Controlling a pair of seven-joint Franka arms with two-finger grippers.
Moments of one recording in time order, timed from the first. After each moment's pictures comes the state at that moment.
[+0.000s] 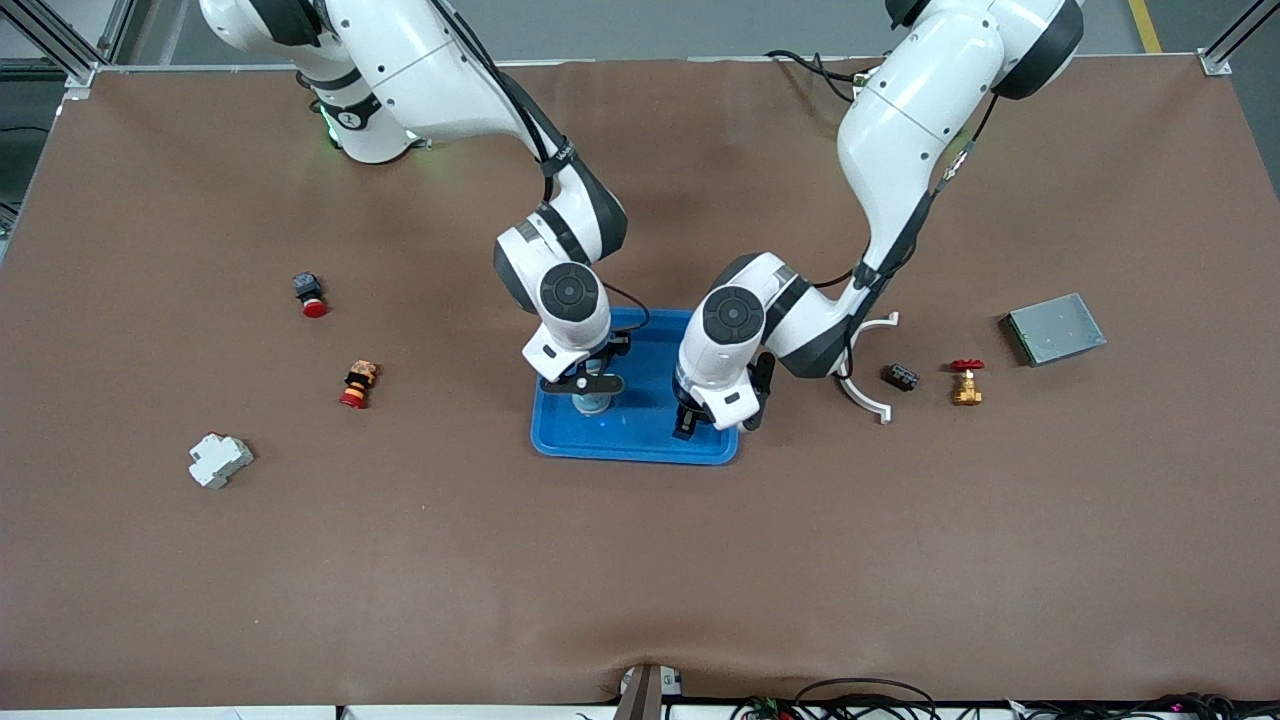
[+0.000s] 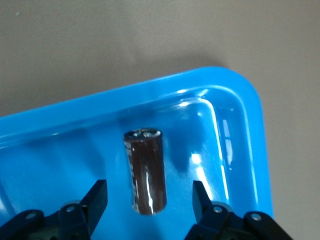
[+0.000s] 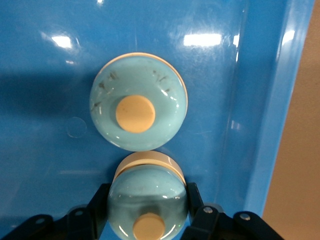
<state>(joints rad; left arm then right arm) -0.44 0.83 -0.27 -1.53 0.19 2.42 -2.03 0.78 0.71 -0.07 -1.66 0.15 2.24 0.61</state>
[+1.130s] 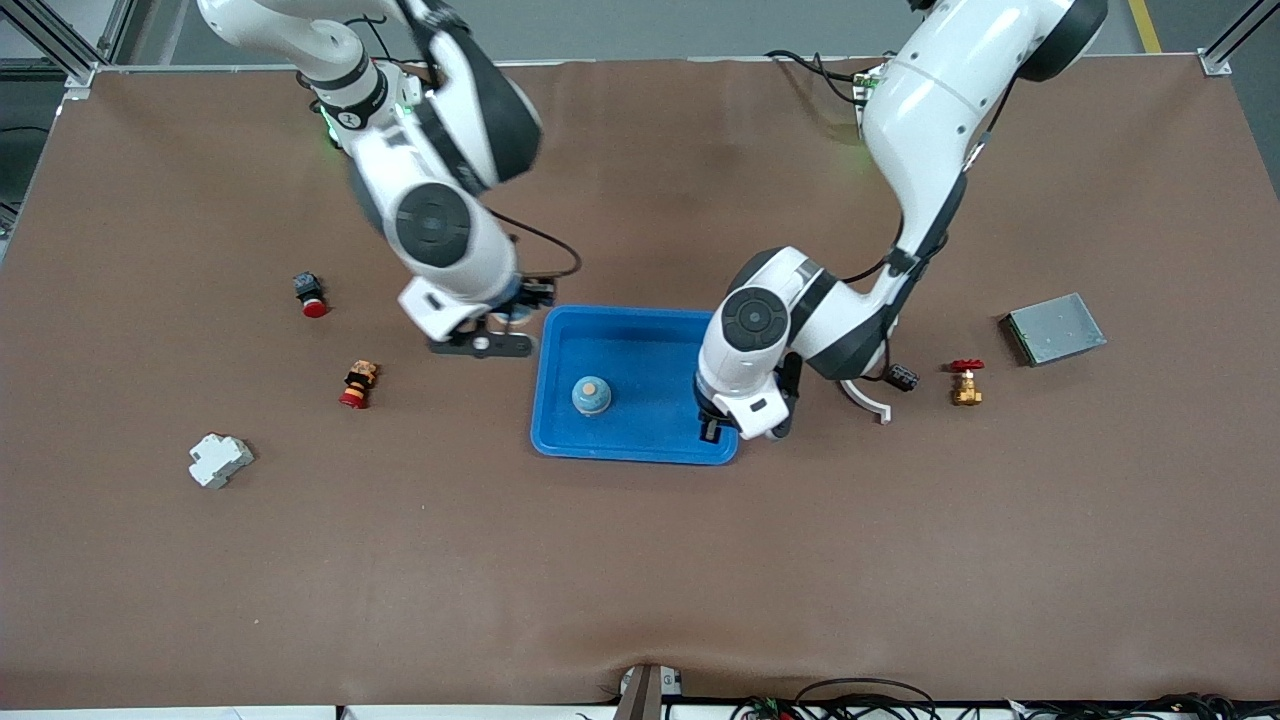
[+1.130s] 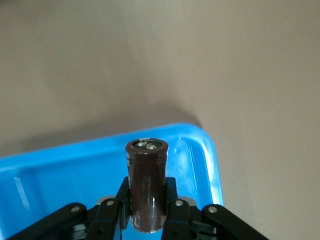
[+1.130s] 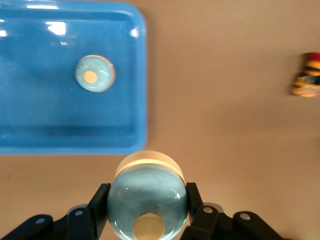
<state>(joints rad) -0.40 0.71 -0.26 -1.48 0.19 2.20 -2.00 0.60 0.30 -0.11 -1.62 0.15 1.67 0.48</state>
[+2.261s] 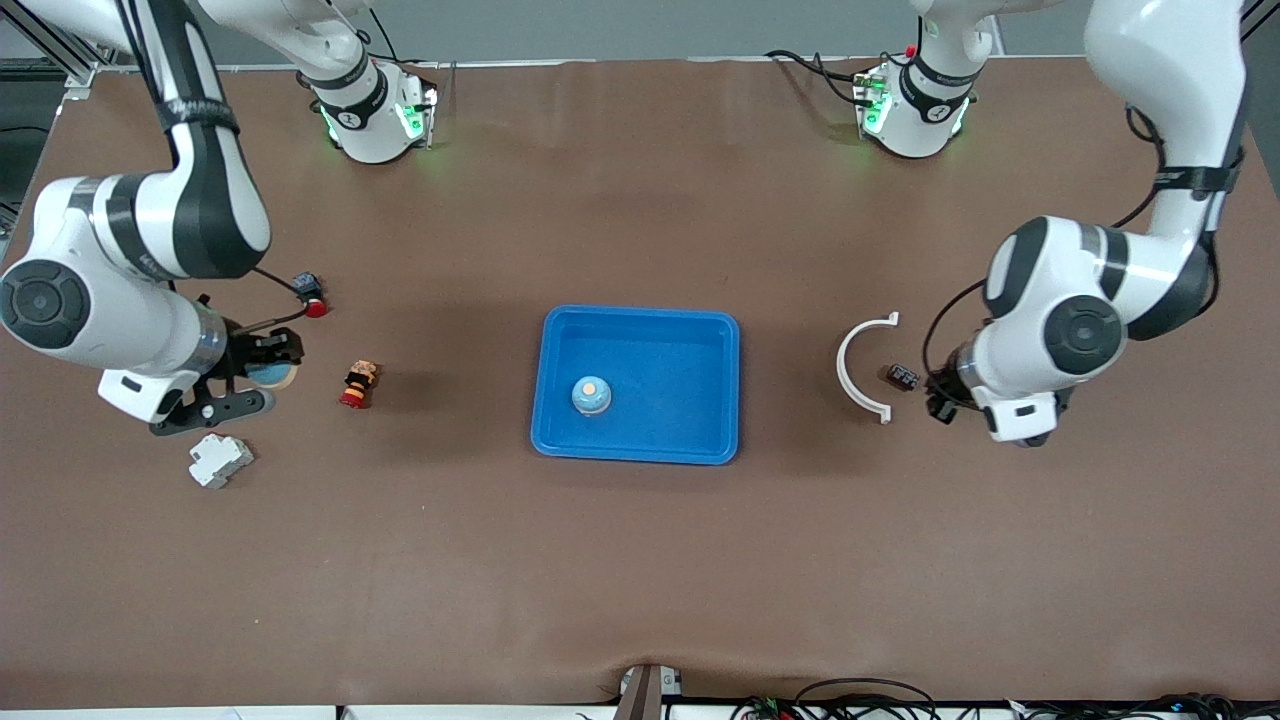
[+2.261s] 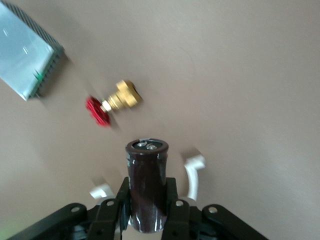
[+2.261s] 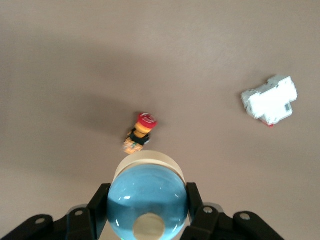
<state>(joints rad) 0.15 0.36 -0.33 -1.84 0.16 1.99 -1.22 0.13 0.26 -0.11 -1.82 -0.03 1.90 -0.26</state>
